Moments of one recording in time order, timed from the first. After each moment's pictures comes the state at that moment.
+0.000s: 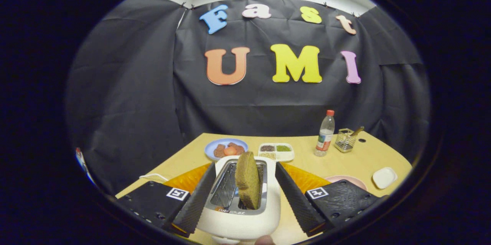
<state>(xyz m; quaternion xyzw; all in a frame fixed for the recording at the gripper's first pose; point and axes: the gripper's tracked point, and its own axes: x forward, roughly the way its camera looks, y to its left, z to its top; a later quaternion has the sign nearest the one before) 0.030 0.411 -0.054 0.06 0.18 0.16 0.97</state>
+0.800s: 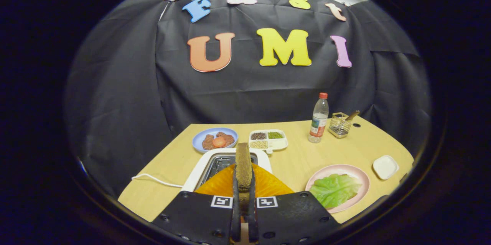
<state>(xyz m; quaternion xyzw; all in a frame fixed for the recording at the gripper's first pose) 0.048 0.402 -0.066 0.10 0.22 0.13 0.96</state>
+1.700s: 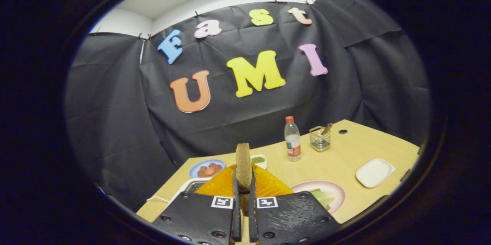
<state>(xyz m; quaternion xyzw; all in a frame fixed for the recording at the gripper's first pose) 0.056 0.250 -0.042 0.20 0.15 0.09 0.96</state>
